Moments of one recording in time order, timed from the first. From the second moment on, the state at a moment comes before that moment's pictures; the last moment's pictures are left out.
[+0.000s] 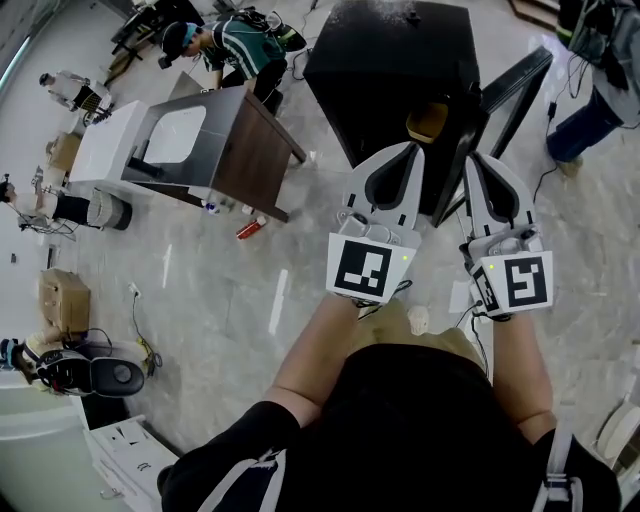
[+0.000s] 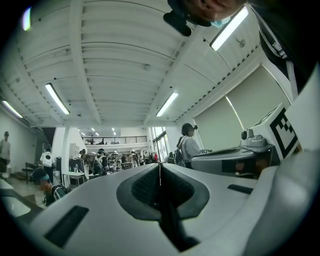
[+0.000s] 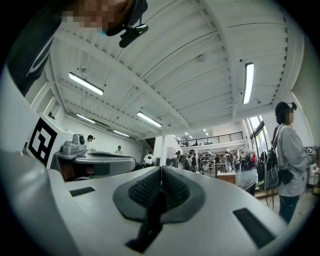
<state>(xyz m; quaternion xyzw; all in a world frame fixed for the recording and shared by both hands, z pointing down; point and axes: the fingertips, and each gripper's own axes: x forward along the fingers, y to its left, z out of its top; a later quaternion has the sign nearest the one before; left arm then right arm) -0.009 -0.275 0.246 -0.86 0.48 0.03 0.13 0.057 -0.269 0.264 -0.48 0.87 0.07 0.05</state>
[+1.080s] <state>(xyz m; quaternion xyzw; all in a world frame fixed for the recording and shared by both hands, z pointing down) -0.041 -0.434 0.326 -0.92 0.35 -0.09 0.17 0.009 -0.403 0.319 -0.56 0.83 0.03 0.01</state>
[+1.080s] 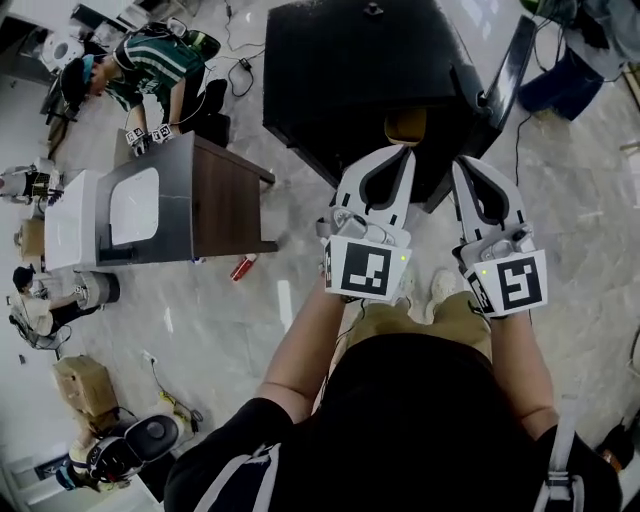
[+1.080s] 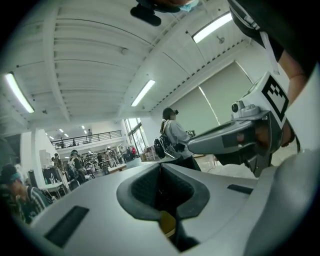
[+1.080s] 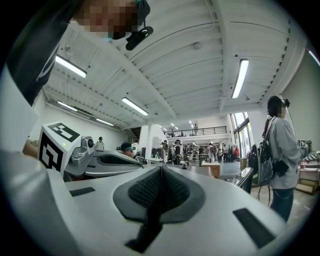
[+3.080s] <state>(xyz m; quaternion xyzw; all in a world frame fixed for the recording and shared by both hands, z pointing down) 0.044 -0.595 0.691 -0.79 0.04 -0.55 0.27 0.070 -0.461 0.391 -0.56 0.82 -0.04 -0.02</state>
